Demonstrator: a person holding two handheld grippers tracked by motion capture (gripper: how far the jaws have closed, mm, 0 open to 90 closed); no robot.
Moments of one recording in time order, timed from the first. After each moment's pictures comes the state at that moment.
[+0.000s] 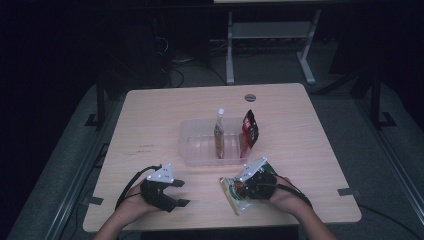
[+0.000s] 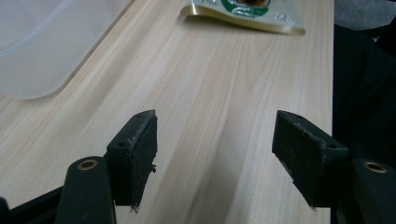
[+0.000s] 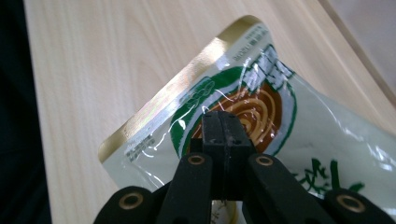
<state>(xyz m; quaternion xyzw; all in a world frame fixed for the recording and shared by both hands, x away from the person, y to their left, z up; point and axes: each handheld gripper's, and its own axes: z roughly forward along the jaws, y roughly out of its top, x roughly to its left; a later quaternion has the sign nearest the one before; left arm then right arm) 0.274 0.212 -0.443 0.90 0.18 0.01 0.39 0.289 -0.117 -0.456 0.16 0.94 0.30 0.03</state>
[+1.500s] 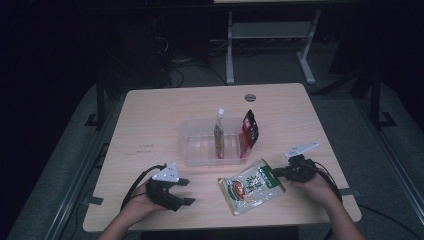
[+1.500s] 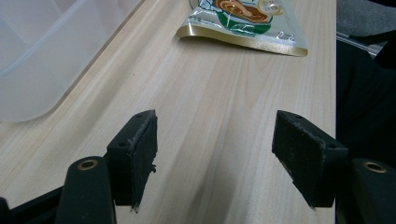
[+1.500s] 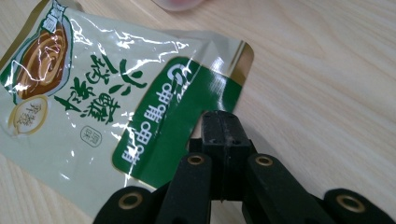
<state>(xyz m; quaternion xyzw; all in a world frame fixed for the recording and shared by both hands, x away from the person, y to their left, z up) 0.276 0.199 -0.443 0.90 0.18 0.01 0.39 0.326 -0.237 -0.465 0.37 0.86 0.34 0.04</state>
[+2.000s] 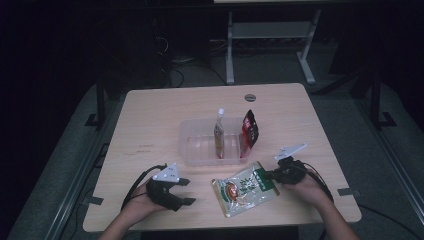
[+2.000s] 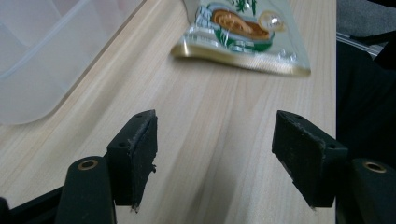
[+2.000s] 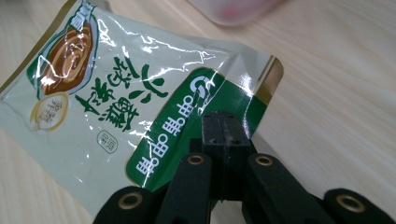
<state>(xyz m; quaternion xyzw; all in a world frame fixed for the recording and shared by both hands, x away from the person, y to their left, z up) 0.277 0.198 -0.442 0.90 0.18 0.02 0.39 0.324 -0.207 -0.466 0.33 0.88 0.35 0.02</state>
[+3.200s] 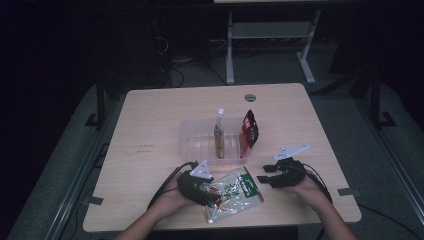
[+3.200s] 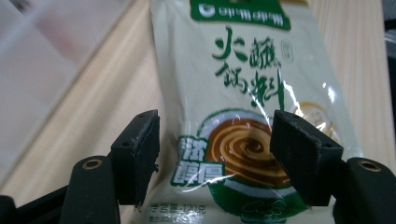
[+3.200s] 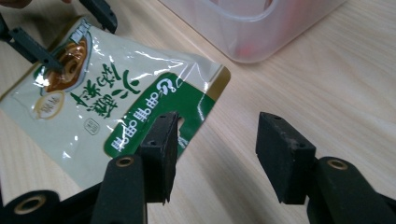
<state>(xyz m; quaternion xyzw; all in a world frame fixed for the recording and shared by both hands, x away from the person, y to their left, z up) 0.295 0.121 -0.465 0.91 0.17 0.02 0.37 0.312 -0.200 -0.450 0.33 0.86 0.39 0.04</state>
